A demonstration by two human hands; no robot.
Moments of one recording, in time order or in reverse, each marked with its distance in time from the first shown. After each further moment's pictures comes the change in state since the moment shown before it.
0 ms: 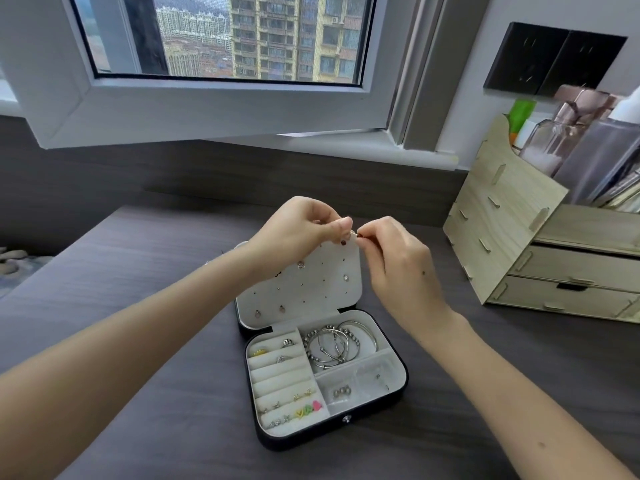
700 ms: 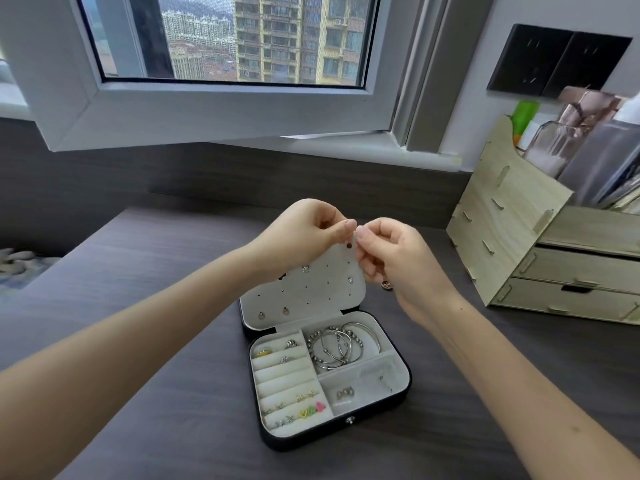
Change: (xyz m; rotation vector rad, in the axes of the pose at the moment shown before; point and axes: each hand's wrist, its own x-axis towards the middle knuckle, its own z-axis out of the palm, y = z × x) left_hand -0.003 0.005 0.002 0.084 -0.004 -0.010; right_hand 0.020 -0.018 -0.011 0.804 -0.254 0.844
